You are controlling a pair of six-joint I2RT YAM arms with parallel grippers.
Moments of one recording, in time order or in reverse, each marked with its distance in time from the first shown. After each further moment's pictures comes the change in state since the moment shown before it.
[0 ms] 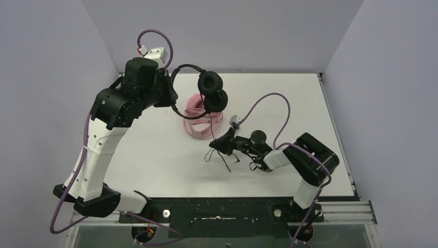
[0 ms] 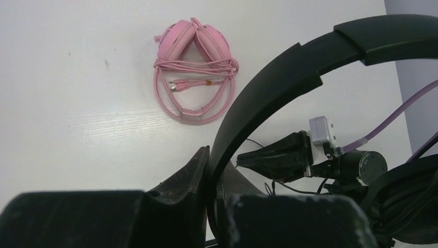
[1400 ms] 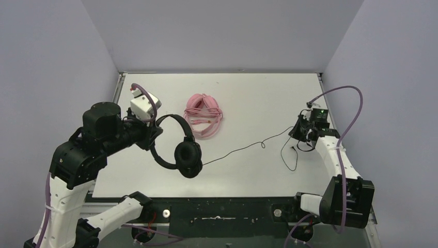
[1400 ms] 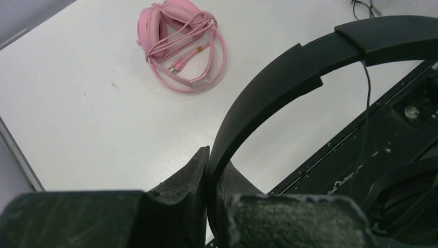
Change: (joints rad) left arm 0.020 -0.436 -0.315 -0.013 0.295 0.494; right arm -0.819 -0.554 0.235 -1.732 0.418 -0.119
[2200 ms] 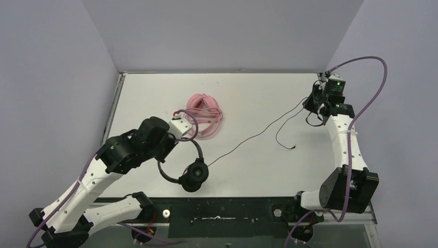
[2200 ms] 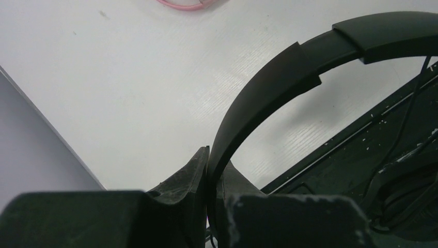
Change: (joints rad) left arm -0.261 -0.002 -0.393 0.014 -0.327 0.081; right arm -0.054 0.119 0.412 -0.095 0.085 0.027
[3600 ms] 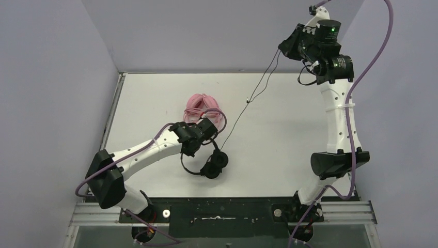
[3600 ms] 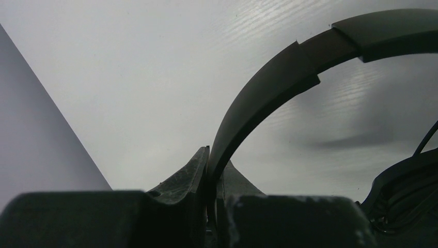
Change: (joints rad) left arm -0.101 0.511 -0.093 0.162 -0.327 -0.372; right arm 0.264 0.374 1.005 -0.257 -0.100 0.050
